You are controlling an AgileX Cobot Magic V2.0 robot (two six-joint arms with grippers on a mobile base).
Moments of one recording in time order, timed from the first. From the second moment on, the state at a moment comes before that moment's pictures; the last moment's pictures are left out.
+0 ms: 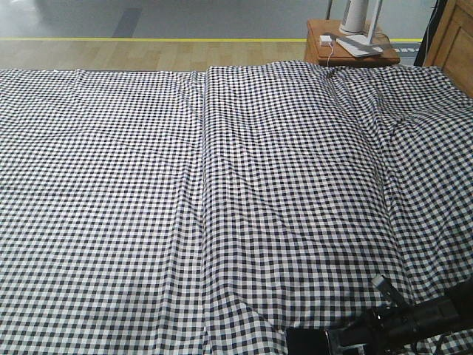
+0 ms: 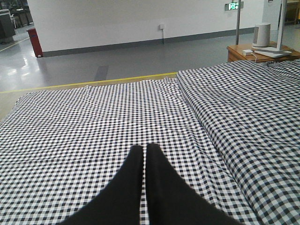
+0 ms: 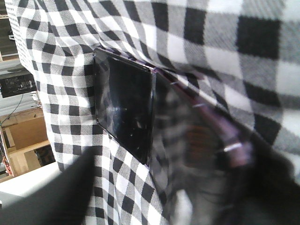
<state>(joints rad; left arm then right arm) -0.01 -0.02 0.03 0.06 0.19 0.04 -0.40 2.83 -1.27 1.05 1.02 -1.37</state>
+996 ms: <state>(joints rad) -0.01 -0.02 0.03 0.06 0.19 0.04 -0.48 2.47 -1.04 1.16 1.12 -1.52</state>
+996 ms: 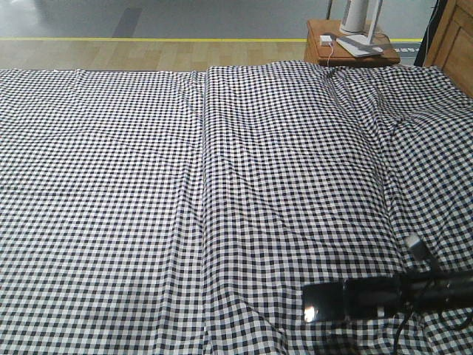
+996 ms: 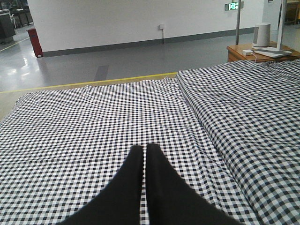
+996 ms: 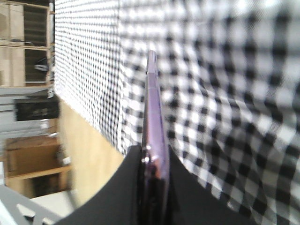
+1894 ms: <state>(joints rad) -0.01 -0.02 0.03 0.06 0.19 0.04 -0.09 1.56 -1.01 1.23 1.18 -1.27</state>
